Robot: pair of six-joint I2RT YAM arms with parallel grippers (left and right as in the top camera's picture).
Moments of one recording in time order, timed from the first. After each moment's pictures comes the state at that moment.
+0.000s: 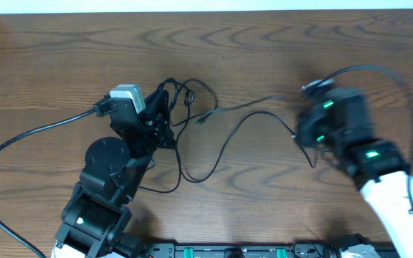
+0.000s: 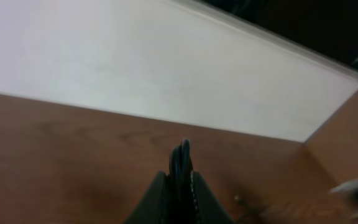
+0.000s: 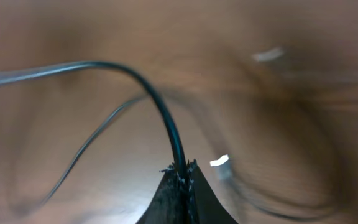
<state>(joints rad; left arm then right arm) -0.45 0.75 0.86 -0.25 -0.14 -0.43 0.23 1.14 0.97 -0.65 -0.04 0.14</state>
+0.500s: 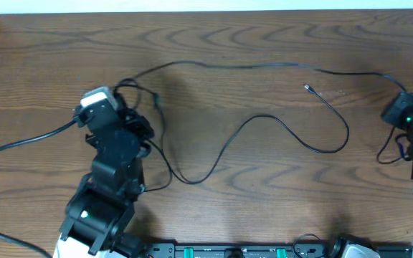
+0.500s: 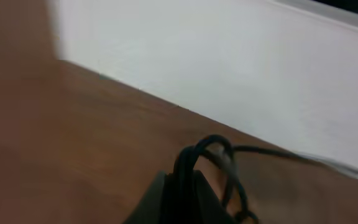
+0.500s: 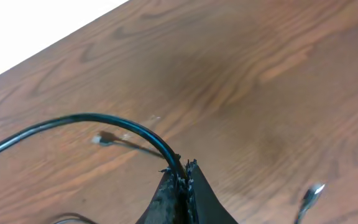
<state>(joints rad) -0.45 0.80 0.86 -0.37 -0.73 -0.47 -0.33 1.14 1.10 -0.68 -0.01 0.23</state>
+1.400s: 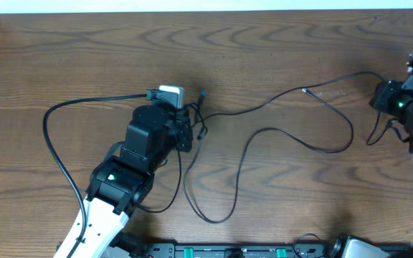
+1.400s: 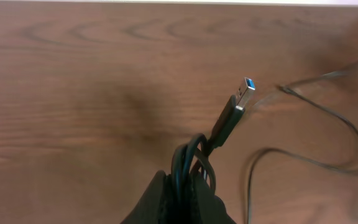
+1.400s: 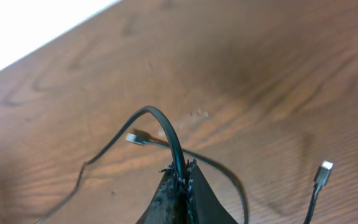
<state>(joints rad) -0.45 1.01 0.86 -0.44 0.02 -0.26 -0.34 1.38 1.10 -0.54 -0.28 0.17</state>
